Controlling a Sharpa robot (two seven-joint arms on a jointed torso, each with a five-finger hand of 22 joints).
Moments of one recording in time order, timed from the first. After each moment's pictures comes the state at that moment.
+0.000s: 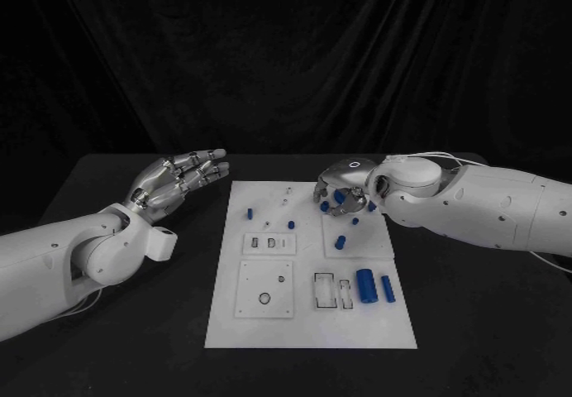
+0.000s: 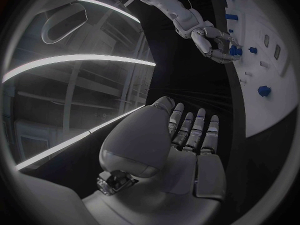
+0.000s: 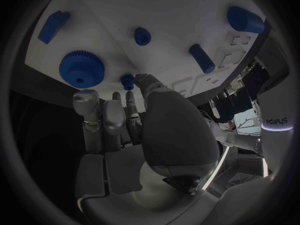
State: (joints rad) left arm 1.33 -0.89 -0.21 1.42 -0.12 0.05 0.68; left_hand 1.55 0.15 0.08 0.25 0.65 0.58 0.14 0.13 0.06 0.20 0.16 0.40 0.06 0.31 0.22 0.35 0.06 0.15 0.20 0.29 0.11 0.04; right arm 1.41 -0.73 -0.21 1.34 -1.70 -0.13 0.00; right_hand 1.44 -0.16 0.17 0.20 0.61 0.81 0.04 0.19 0.26 0.58 0.10 0.68 0.37 1.38 -0.01 1.31 0.96 0.13 1.23 0.10 1.17 0.97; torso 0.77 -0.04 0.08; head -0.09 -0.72
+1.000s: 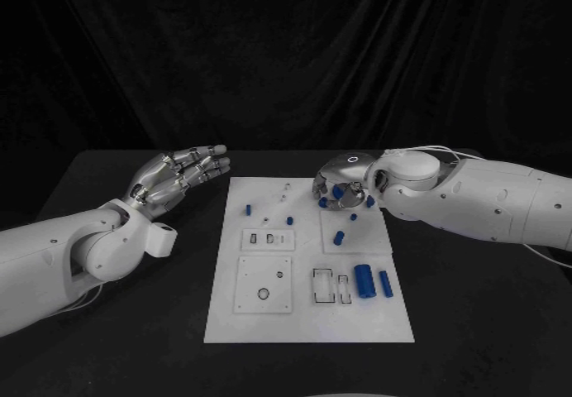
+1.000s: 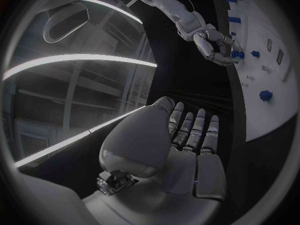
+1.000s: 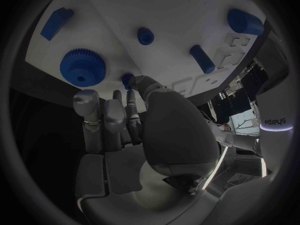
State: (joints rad) left arm 1.33 -0.88 -0.21 1.42 -0.13 0.07 0.68; left_hand 1.55 0.15 0.09 0.25 0.65 0.60 0.14 0.14 0.06 0.20 0.16 0.40 0.06 0.30 0.22 0.35 0.06 0.15 0.20 0.29 0.11 0.04; right arm 1.41 -0.72 -0.21 1.31 -1.70 -0.13 0.03; right_hand 1.41 -0.15 0.29 0.13 0.65 0.76 0.04 0.35 0.40 0.64 0.09 0.69 0.37 1.37 -0.02 1.29 0.92 0.13 1.23 0.10 1.17 1.01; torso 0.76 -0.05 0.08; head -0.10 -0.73
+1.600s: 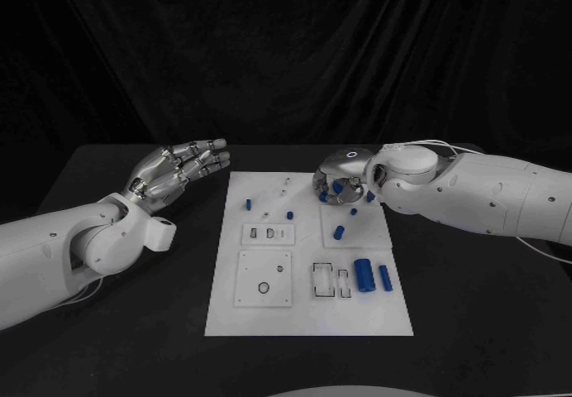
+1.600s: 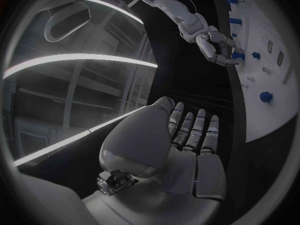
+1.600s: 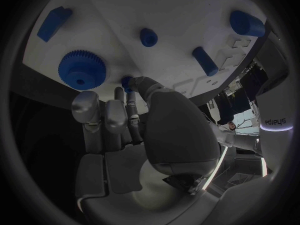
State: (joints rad) left arm 1.33 -0.88 -0.21 1.41 -0.13 0.08 0.68; left_hand 1.55 0.15 0.09 0.25 0.65 0.60 0.15 0.14 0.06 0.20 0.16 0.40 0.06 0.29 0.22 0.34 0.06 0.15 0.20 0.29 0.11 0.04; right arm 1.40 -0.70 -0.21 1.28 -1.70 -0.12 0.06; right_hand 1.39 -0.15 0.35 0.10 0.65 0.83 0.06 0.40 0.42 0.74 0.07 0.66 0.35 1.38 -0.03 1.29 0.94 0.12 1.26 0.08 1.20 1.07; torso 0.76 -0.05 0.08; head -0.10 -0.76
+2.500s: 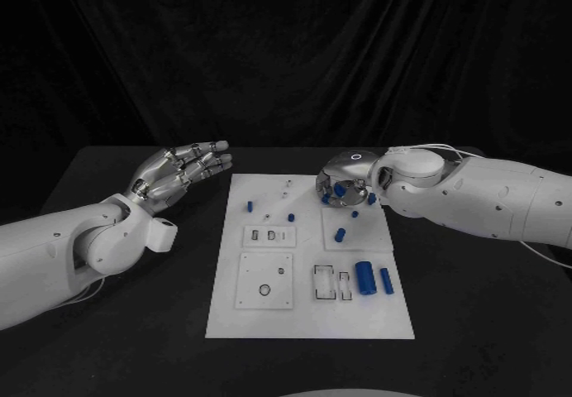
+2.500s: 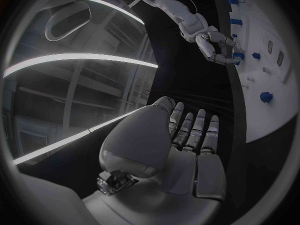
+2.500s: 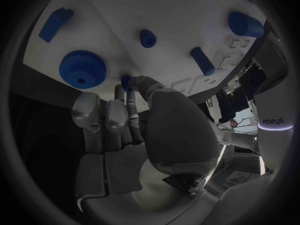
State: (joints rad) left arm 1.33 -0.87 -0.21 1.40 -0.13 0.10 0.68; left_hand 1.55 0.15 0.09 0.25 0.65 0.60 0.15 0.14 0.06 0.19 0.16 0.40 0.06 0.29 0.22 0.34 0.06 0.15 0.20 0.29 0.10 0.04; right arm 1.40 -0.71 -0.21 1.28 -1.69 -0.15 0.08; right_hand 1.38 -0.15 0.37 0.07 0.64 0.85 0.09 0.42 0.46 0.86 0.04 0.63 0.33 1.39 -0.05 1.29 0.95 0.12 1.28 0.06 1.23 1.12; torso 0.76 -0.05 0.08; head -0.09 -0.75
